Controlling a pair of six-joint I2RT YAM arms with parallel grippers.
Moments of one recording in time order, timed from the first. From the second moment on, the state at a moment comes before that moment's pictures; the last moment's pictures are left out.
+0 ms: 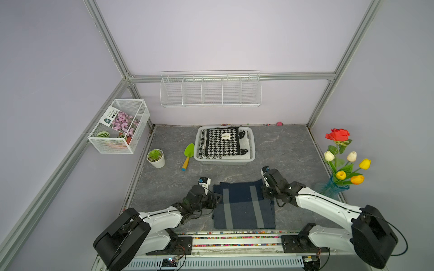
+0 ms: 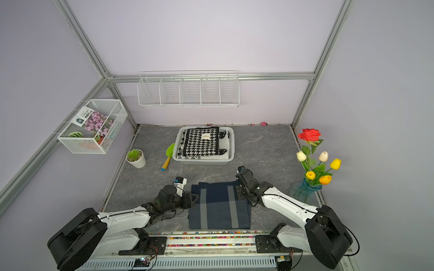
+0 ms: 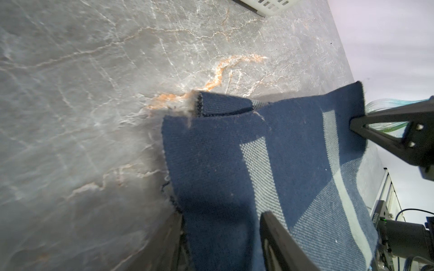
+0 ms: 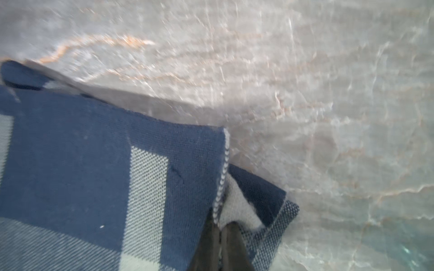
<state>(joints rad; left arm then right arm) -0.74 1.21 0.18 0.38 0.18 -0.67 0.65 1.22 0.60 -0.45 0.13 0.35</state>
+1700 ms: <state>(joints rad) -0.68 1.63 0.69 0.02 0.23 -0.35 0.65 1.20 0.62 -0.55 0.16 0.39</state>
